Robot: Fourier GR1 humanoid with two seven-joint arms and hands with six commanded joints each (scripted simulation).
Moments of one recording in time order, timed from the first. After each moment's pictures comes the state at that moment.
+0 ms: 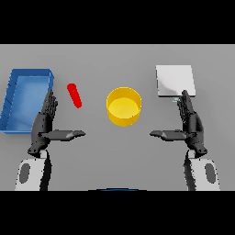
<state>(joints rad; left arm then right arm) 0.00 0.00 0.00 -1.57 0.00 0.00 0.00 0.00 0.00 0.00 -1.57 0.00 0.00 0.00</state>
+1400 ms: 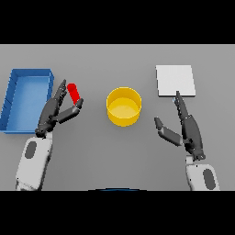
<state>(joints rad) -0.24 0.09 -0.01 -1.28 -0.13 -0.05 0.00 0.06 -0.06 0.12 -1.67 0.20 -0.01 -0.10</state>
